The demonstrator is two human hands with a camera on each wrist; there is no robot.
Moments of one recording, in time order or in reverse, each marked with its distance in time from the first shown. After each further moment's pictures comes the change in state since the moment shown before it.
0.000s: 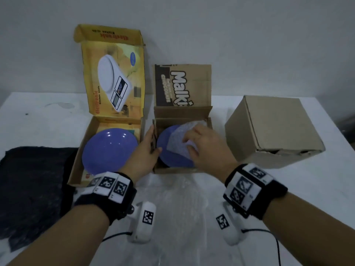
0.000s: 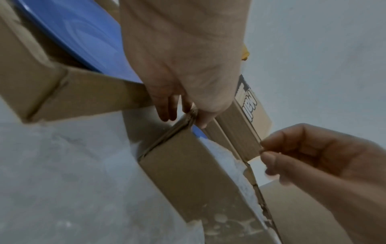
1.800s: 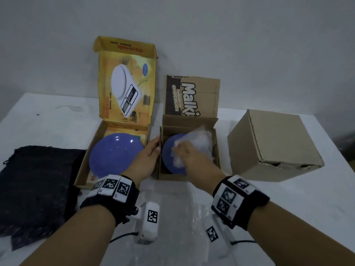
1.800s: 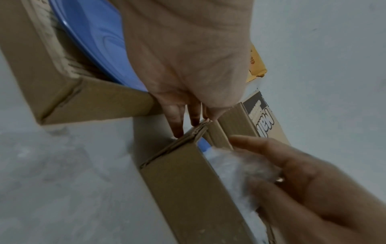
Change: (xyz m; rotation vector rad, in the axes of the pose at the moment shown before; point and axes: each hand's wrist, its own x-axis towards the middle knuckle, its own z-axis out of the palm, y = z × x) left_hand 0.002 -0.009 -0.010 -0.204 0.054 -0.039; right_hand 0.010 -0.026 0.024 0.084 -0.331 0.083
